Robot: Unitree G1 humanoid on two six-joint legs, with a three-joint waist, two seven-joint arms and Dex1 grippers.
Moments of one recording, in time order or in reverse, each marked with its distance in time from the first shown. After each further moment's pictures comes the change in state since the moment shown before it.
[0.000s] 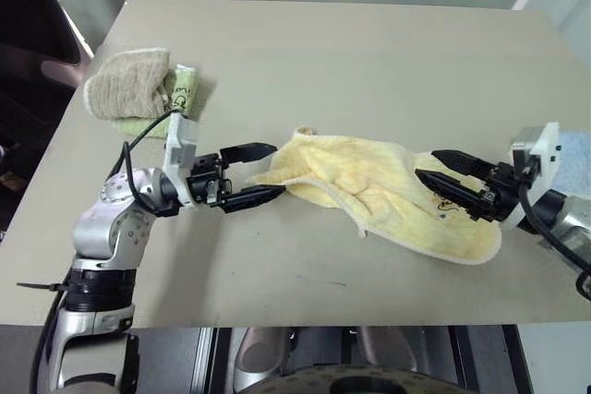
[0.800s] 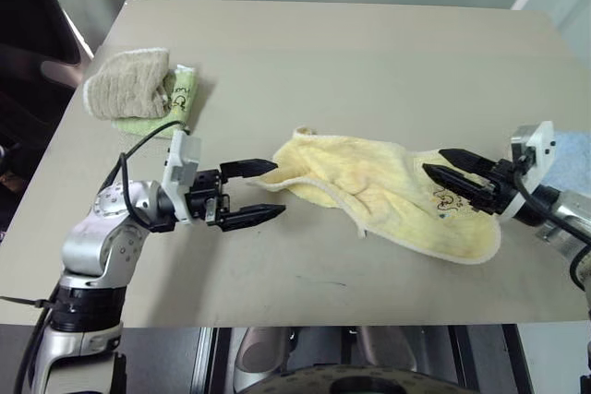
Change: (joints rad) left arm 0.044 0.037 -0.017 -0.094 -0.010 0.023 0.001; right arm -0.048 -0.013 0.012 0.129 -0.052 0.015 -0.005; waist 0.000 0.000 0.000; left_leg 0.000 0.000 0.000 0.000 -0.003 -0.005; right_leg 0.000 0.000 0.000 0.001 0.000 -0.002
